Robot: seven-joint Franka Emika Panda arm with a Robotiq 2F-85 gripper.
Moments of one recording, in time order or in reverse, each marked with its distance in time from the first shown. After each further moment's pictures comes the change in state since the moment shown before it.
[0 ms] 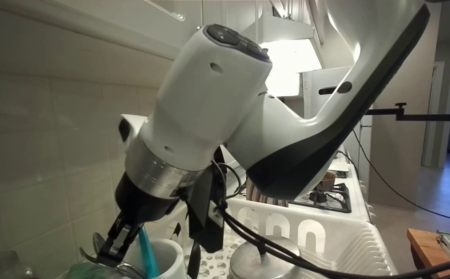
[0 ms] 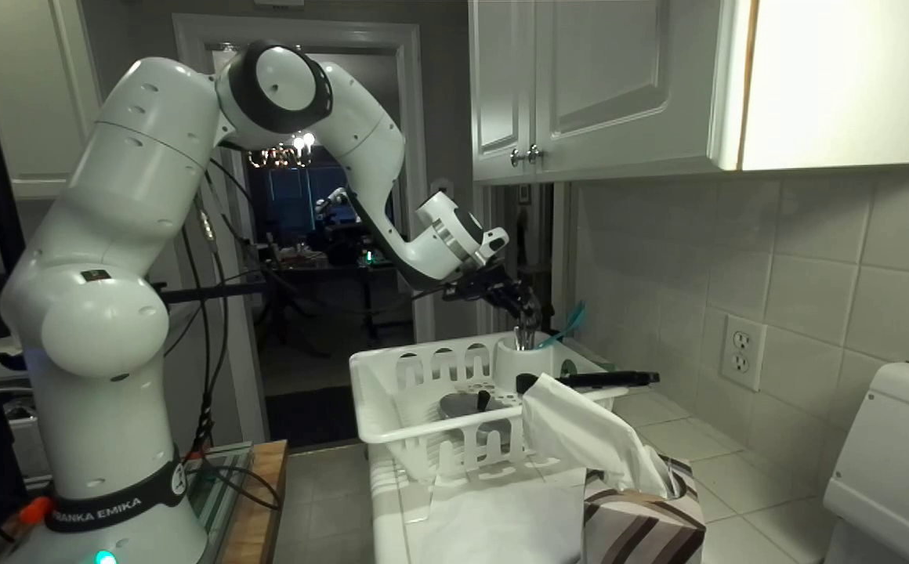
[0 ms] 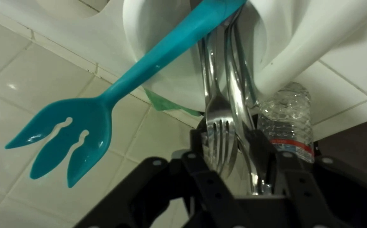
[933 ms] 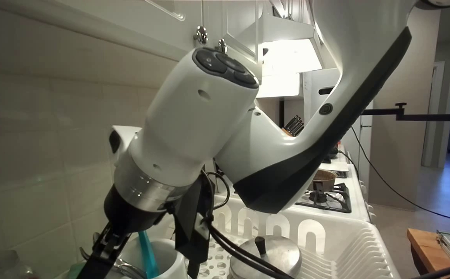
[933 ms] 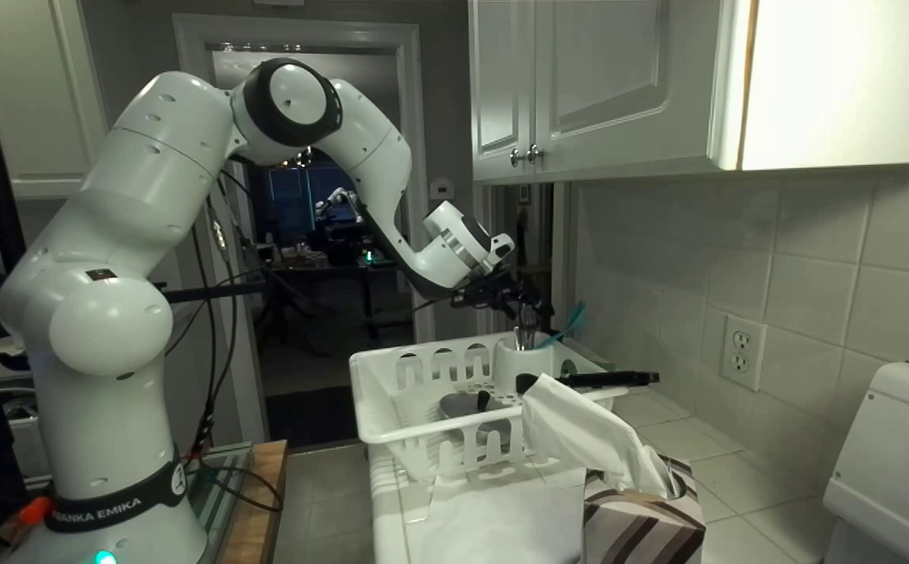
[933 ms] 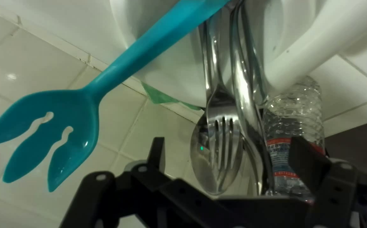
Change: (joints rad) arm 0.041 0.084 -0.068 0.073 -0.007 0.059 0.019
